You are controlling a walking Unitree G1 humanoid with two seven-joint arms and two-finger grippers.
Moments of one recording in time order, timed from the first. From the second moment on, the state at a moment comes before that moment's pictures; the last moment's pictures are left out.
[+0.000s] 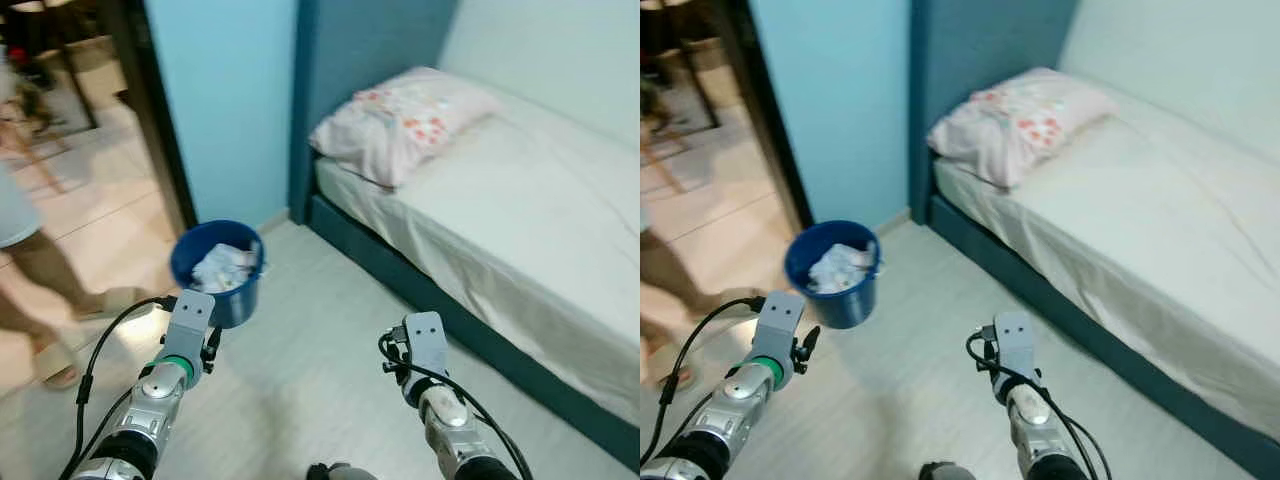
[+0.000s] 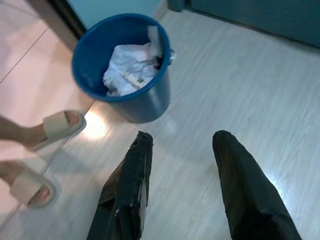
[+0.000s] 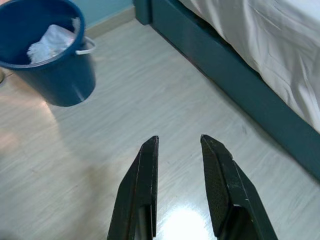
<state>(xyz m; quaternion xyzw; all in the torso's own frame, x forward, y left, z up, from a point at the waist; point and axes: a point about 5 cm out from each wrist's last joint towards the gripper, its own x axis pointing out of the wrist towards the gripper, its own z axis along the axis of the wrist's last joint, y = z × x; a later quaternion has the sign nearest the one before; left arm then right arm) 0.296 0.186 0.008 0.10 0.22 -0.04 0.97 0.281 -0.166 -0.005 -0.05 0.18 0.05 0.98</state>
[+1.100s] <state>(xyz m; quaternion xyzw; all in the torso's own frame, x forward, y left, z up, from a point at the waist) 0.295 0.191 0.006 0.11 0.22 -0.03 0.97 0.286 -0.164 -0.001 -0.05 0.18 0.05 0.98</state>
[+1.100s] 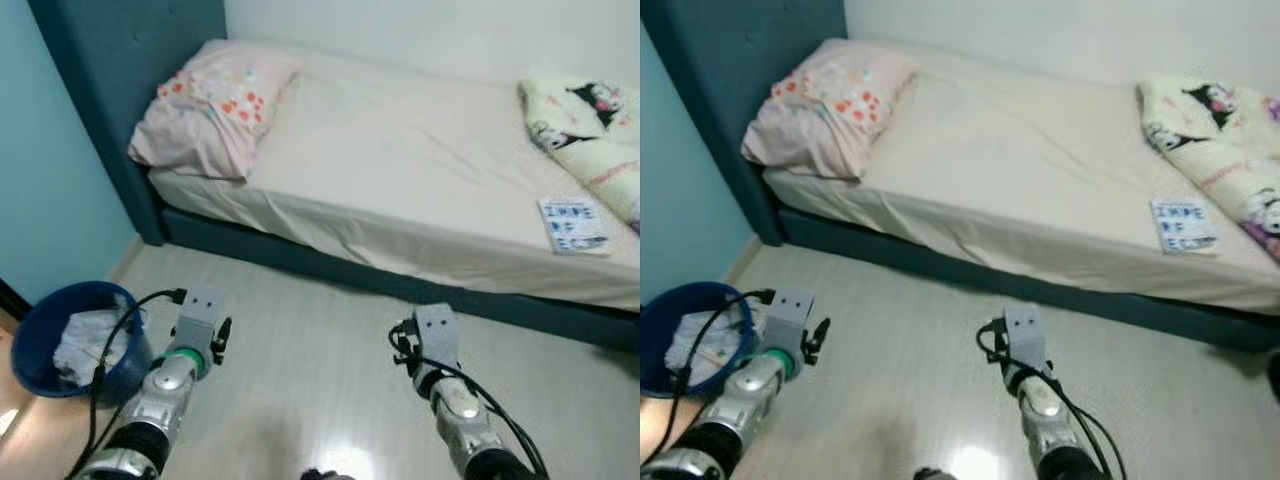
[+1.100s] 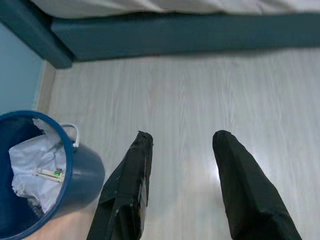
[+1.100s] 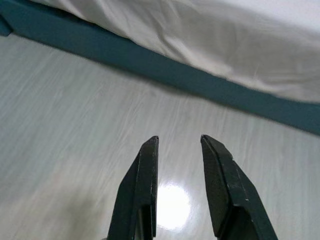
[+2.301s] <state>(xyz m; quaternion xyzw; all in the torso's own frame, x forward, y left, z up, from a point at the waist) 0.308 0.182 0.025 0.14 0.16 -0.09 0.97 0.296 -0.166 0.009 -0.03 0.16 0.03 0.99</state>
